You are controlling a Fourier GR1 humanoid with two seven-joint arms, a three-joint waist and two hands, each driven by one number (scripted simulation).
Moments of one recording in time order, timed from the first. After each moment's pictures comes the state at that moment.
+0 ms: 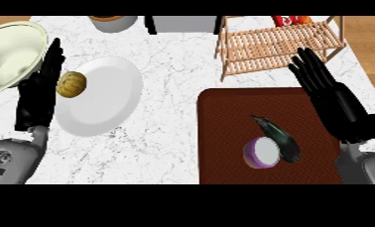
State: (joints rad) left arm -0.25 0.53 -0.21 -1.52 0.08 0.42 0.18; right arm -0.16 -0.41 0.11 -1.62 -0.44 0.08 -0.01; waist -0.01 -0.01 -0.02
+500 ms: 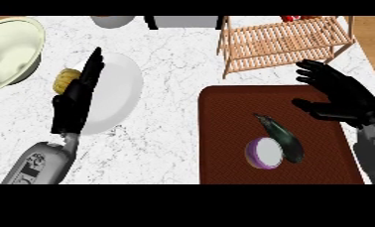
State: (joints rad) left arm -0.25 0.41 -0.29 -1.52 0.12 0.34 0.10; right arm -0.24 -0.52 0.06 -1.33 -0.45 0.13 0.15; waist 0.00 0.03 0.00
